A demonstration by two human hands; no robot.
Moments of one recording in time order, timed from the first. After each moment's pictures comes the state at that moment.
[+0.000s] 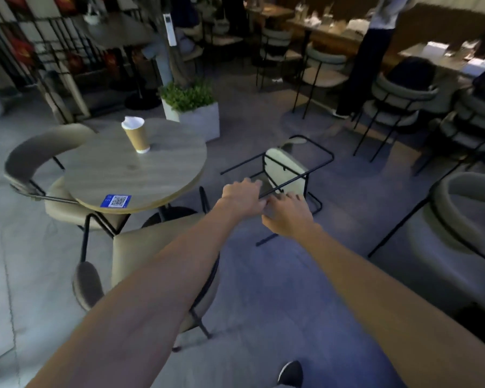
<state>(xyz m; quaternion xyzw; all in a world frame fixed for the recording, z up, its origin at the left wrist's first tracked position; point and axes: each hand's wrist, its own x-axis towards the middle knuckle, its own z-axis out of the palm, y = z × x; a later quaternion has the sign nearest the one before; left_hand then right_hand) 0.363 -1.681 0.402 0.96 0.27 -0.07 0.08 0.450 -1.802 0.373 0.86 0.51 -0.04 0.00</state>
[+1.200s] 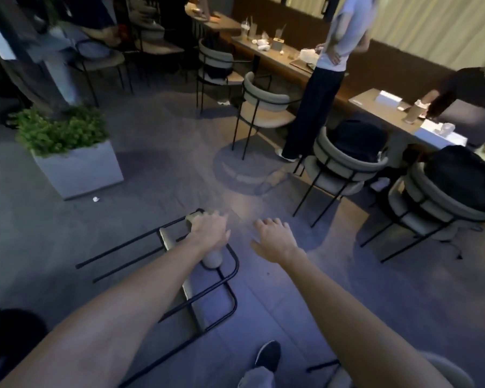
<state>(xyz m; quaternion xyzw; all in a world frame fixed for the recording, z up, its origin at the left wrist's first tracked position) 1.169 -1.512 0.331 0.96 0.27 -0.07 0.06 1.277 -1.664 0.357 0.87 0.48 -0.09 0.06</state>
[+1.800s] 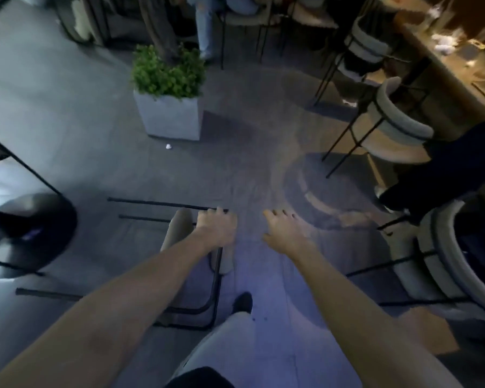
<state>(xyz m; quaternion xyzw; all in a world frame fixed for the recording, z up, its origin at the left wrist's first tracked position) 1.377 -1.406 0.244 0.82 0.54 -0.15 0.14 1.560 -1.454 0.277 0.69 0.70 -0.12 0.13</state>
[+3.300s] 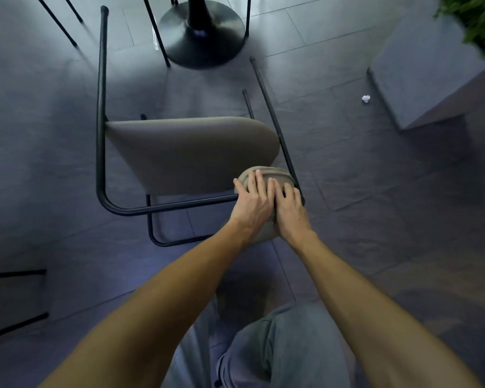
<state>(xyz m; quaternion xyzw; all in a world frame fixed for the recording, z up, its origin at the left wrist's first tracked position) 1.522 -1.299 -0.119 0.43 0.89 -0.15 0.07 1.582 -1.195 -0.152 0.19 0.96 -0.15 0.14</state>
